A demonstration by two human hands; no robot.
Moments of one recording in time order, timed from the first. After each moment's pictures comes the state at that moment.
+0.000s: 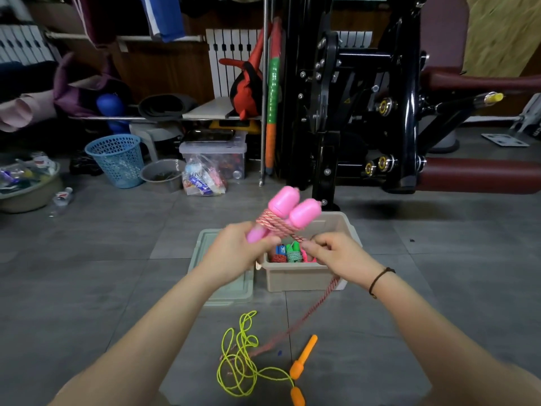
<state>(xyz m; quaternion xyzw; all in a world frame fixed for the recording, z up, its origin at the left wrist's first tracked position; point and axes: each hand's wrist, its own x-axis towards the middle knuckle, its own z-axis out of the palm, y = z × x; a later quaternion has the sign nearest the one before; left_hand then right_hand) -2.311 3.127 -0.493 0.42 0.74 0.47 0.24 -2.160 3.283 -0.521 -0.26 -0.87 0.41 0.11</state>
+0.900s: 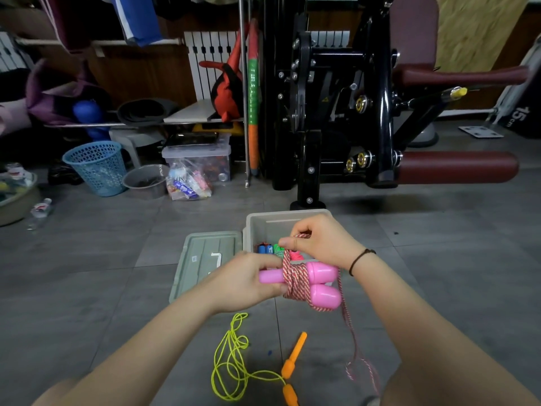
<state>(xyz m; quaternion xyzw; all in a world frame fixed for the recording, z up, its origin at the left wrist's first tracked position) -2.280 3.137 -0.511 0.63 0.69 0.26 0.24 -2.157 3.293 -0.495 -0.22 -0.90 0.35 0.15</state>
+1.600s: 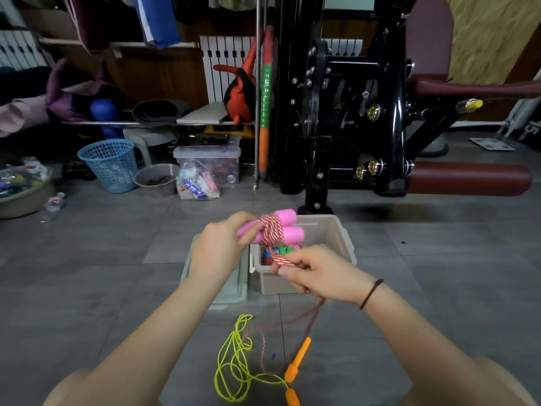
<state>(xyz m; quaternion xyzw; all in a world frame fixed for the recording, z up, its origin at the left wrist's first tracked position) -2.312 3.133 -0.499 0.42 0.83 0.36 -0.03 -2.149 3.243 -0.494 -0.15 -0.90 0.40 0.04</state>
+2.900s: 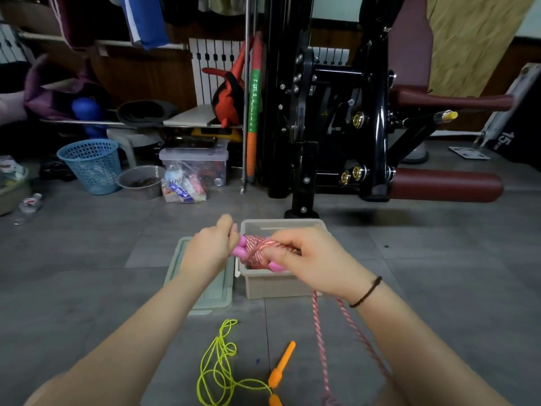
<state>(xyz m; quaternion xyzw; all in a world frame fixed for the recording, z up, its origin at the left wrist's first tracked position) -2.325 3.160 -0.521 0.44 0.86 0.25 -0.07 -2.141 3.231 -0.445 -0.11 -0.92 0.34 0.17</state>
